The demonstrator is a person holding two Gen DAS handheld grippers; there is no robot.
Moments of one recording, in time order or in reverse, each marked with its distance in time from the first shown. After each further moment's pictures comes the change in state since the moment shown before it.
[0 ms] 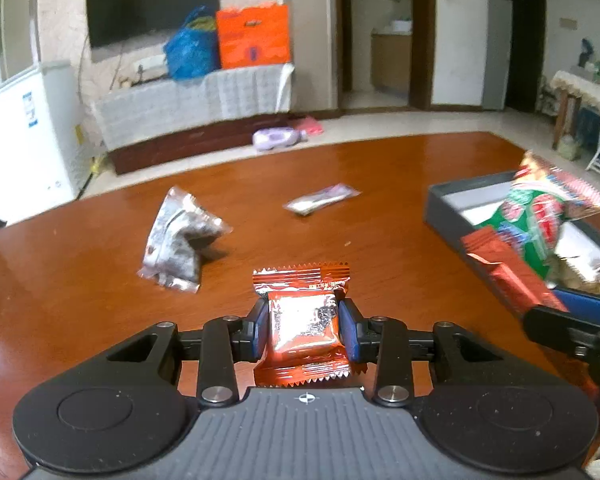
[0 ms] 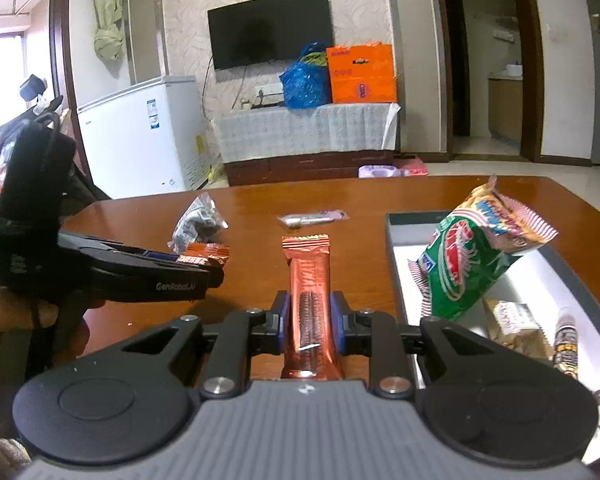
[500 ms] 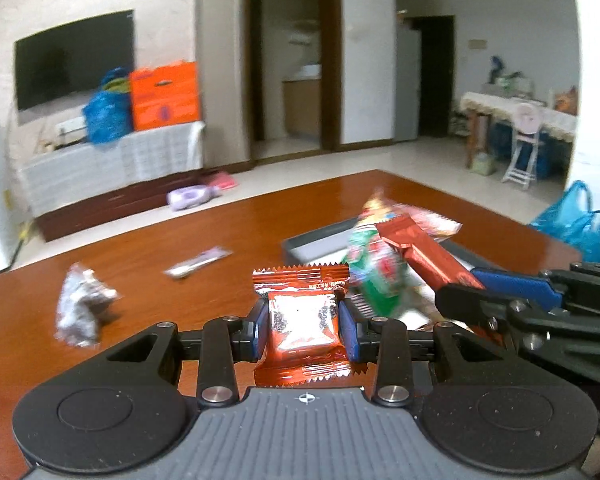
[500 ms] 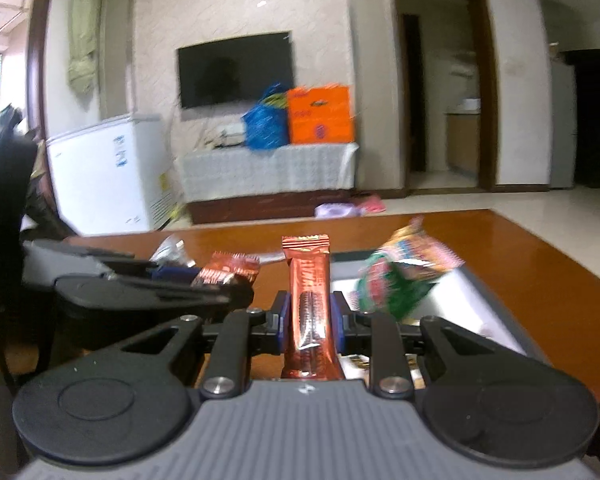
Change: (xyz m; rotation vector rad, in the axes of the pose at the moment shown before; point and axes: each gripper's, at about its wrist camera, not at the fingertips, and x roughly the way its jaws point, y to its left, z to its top) left arm -0.044 -0.075 0.003 0.124 -0.154 -0.238; right arm -0.071 -0.017 0.001 0.032 -0.131 -0.137
